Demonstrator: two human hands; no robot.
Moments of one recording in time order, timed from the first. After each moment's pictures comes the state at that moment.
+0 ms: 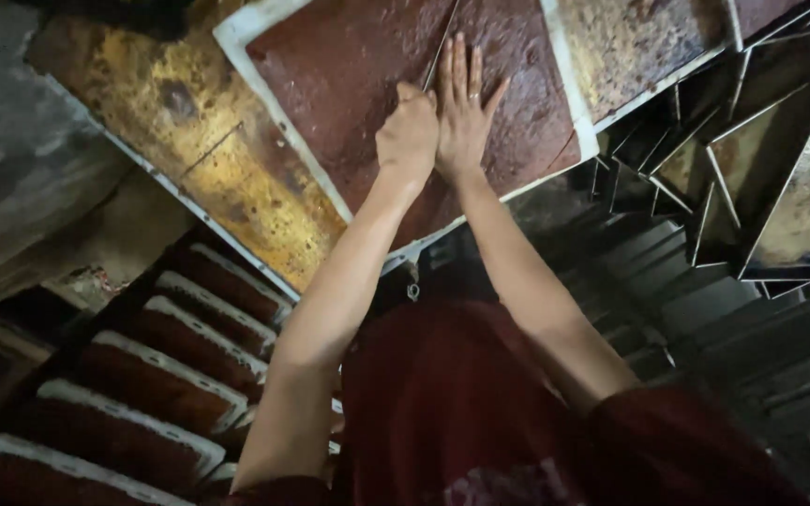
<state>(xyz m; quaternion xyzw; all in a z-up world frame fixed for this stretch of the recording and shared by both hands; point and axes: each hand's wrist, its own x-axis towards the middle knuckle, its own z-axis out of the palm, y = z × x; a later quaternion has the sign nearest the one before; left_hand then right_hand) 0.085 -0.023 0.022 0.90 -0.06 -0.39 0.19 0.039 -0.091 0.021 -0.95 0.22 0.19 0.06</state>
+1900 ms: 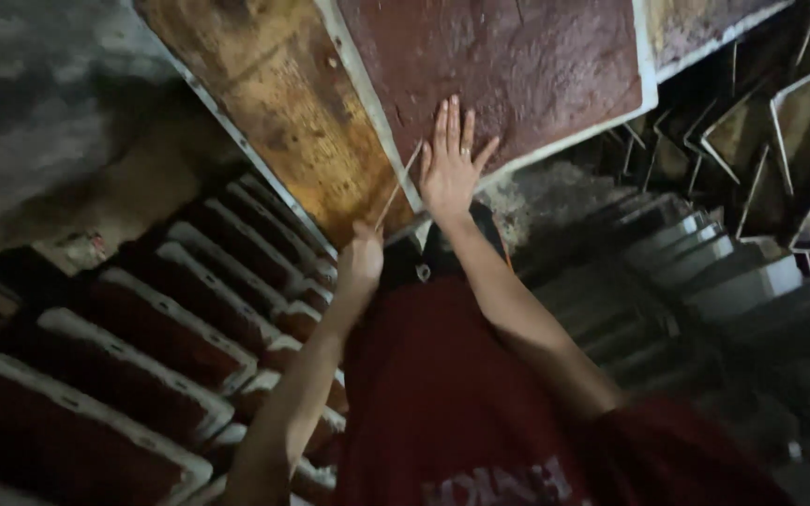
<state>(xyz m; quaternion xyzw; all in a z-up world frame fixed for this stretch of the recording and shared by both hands) -0.117 0.260 0.007 0.87 -0.03 -0.47 0.13 -0.074 0.077 0.012 -0.96 0.24 0.13 -0.03</state>
